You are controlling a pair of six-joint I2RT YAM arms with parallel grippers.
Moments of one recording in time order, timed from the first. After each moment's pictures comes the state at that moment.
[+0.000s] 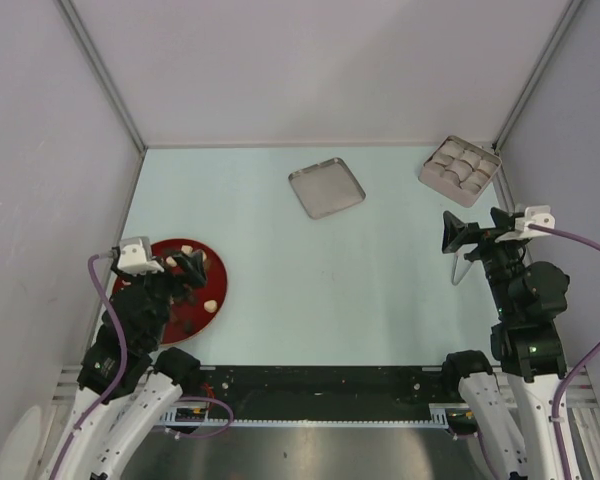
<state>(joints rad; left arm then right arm) -0.46 0.25 0.68 -0.55 -0.46 -0.29 0.11 0.45 0.81 -0.21 -0.03 0.07</state>
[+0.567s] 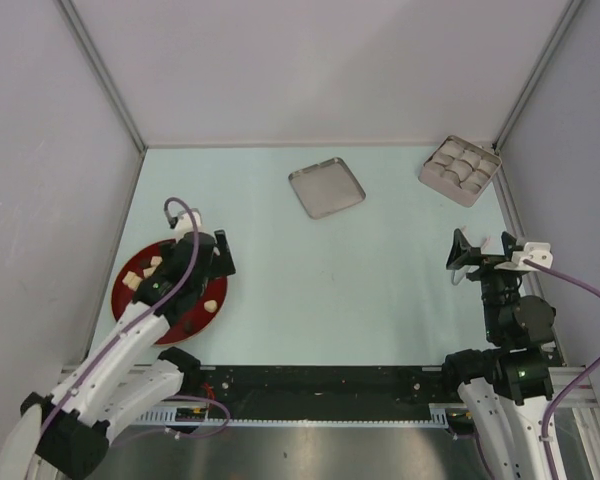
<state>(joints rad) -0.46 0.77 0.70 -0.60 -0.51 -0.47 0.17 0.22 0.58 -0.17 0.17 0.02</state>
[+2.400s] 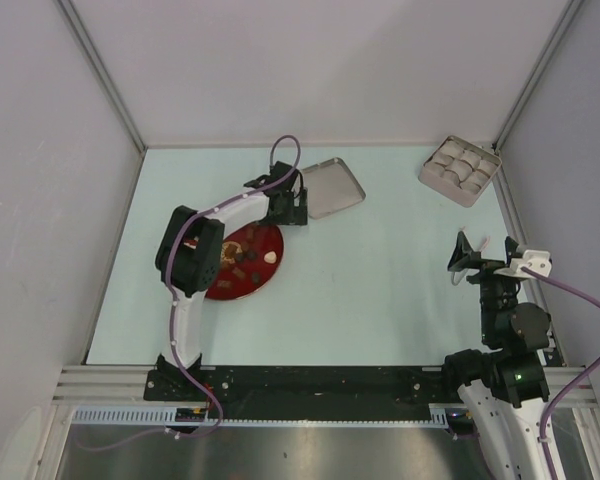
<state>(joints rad) -0.48 2.10 1.55 -0.47 -0.17 -0.41 0.21 0.15 0.51 -0.11 0.28 -0.01</state>
